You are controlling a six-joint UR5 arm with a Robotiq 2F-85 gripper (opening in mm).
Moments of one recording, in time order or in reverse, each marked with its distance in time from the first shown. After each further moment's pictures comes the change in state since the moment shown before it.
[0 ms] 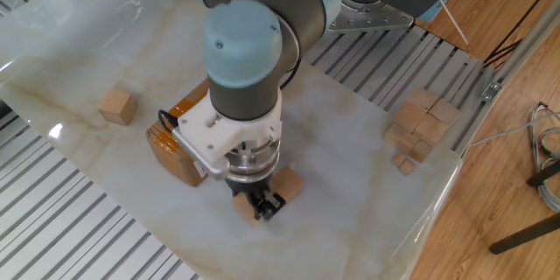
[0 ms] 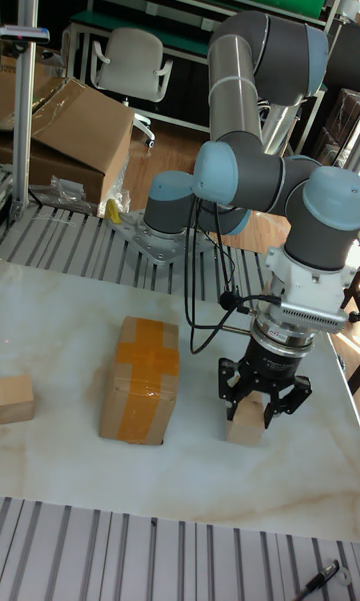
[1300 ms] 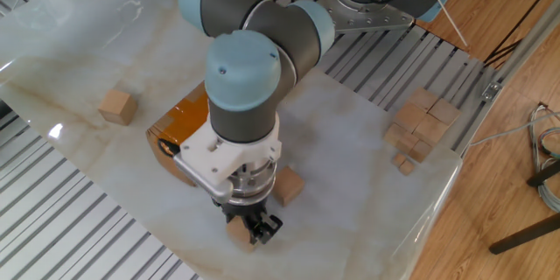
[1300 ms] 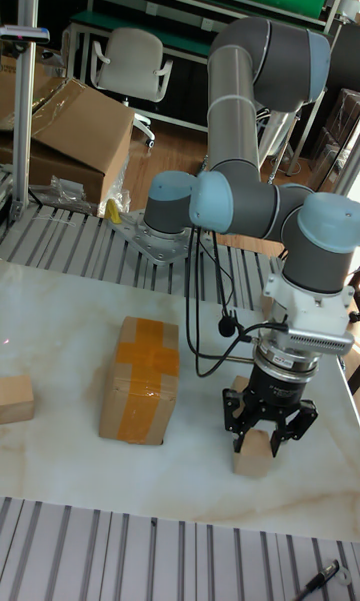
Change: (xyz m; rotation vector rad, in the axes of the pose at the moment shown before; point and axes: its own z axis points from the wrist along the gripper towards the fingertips) arm -0.030 0.015 0.025 -0.030 -0.077 -0.105
